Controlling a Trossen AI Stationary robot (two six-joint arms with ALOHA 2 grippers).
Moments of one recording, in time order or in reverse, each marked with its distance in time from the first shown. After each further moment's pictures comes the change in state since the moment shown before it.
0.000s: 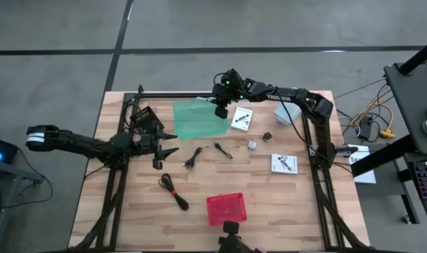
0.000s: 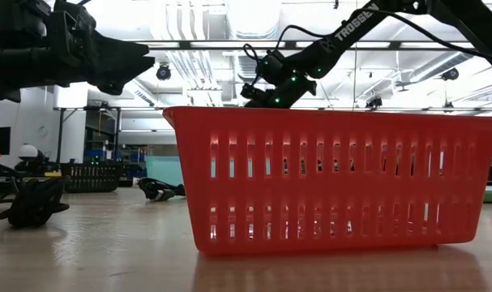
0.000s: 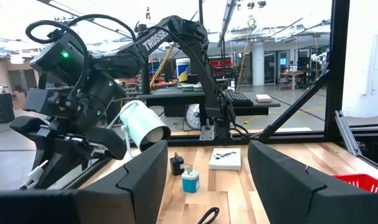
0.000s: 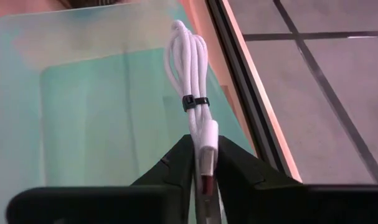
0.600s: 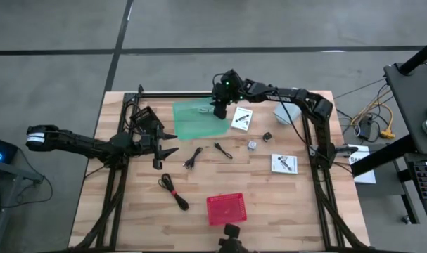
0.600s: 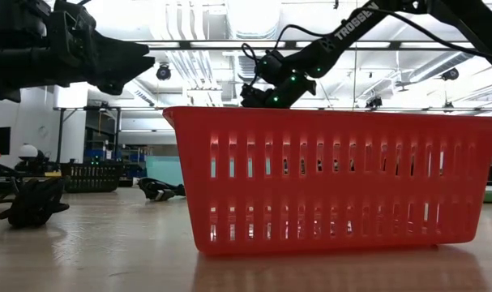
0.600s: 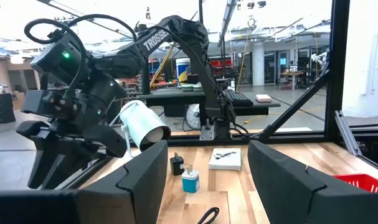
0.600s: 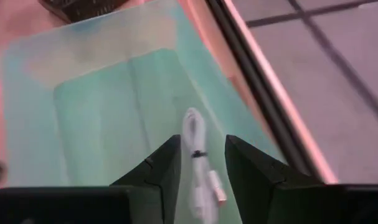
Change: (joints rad) left arm 0.000 0.000 0.000 0.000 0.000 0.000; right arm 0.017 0.000 0.000 -0.017 -0.005 0.162
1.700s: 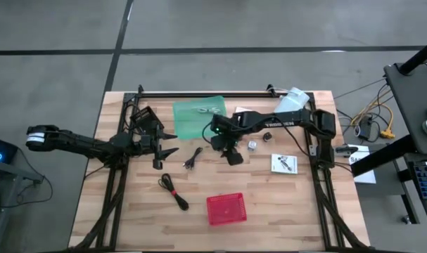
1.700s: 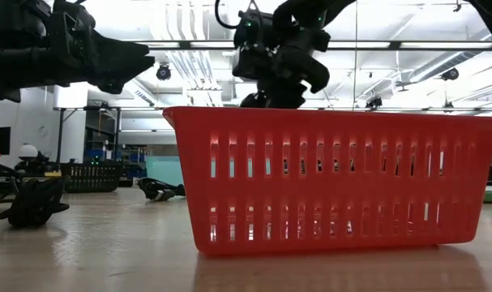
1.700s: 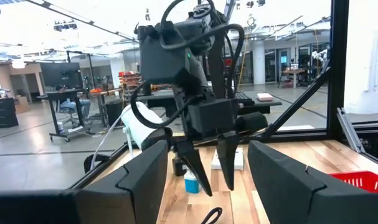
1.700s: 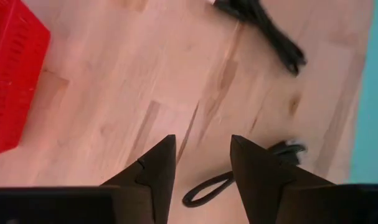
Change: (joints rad) left arm 0.000 0.000 0.000 0.001 0.000 0.024; right arm 0.392 -0.087 -0.015 -0.523 -0.089 -0.265
